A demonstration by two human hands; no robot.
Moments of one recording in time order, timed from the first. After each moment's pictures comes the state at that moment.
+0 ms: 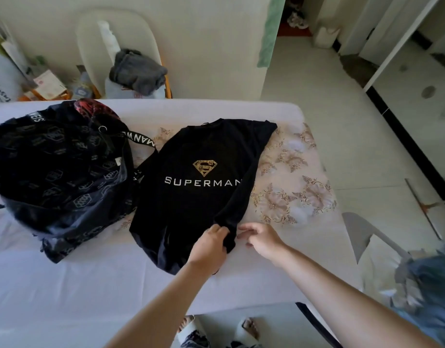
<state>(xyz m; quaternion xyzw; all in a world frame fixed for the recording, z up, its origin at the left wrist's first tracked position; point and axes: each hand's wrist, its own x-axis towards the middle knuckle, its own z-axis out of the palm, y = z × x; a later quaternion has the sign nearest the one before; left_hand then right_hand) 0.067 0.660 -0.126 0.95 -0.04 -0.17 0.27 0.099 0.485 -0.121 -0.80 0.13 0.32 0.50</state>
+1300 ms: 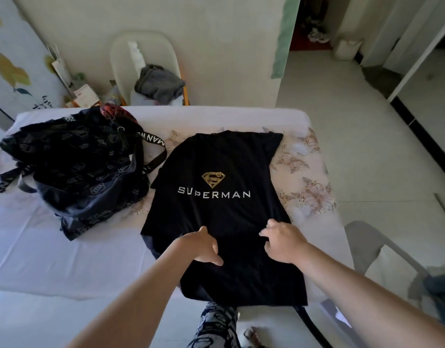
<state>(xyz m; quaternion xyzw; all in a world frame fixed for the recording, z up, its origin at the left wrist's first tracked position) 0.062 0.652 -0.083 0.89 -0.03 -0.45 0.06 0.095 0.398 -0.121 -0.94 -0.22 0.25 0.04</state>
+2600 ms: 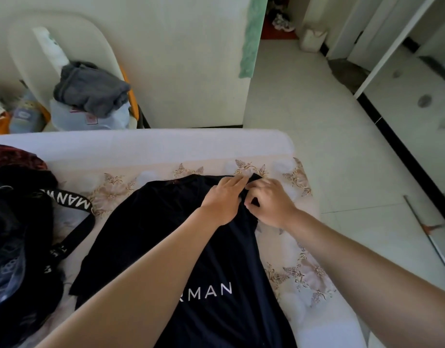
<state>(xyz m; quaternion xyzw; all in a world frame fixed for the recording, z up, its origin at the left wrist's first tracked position) 0.410 0.563 -0.132 0.96 -0.20 -0.13 0.16 0.408 0.387 -0.135 -0.95 -0.22 0.07 0.19</state>
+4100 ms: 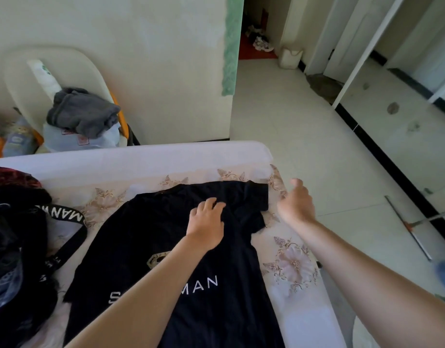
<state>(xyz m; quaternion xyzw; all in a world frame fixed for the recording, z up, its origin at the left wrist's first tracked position) 0.349 0.551 -0.118 0.97 -0.10 -0.14 0.15 0.369 0.320 -0.083 -0.94 0.25 0.02 0.25</state>
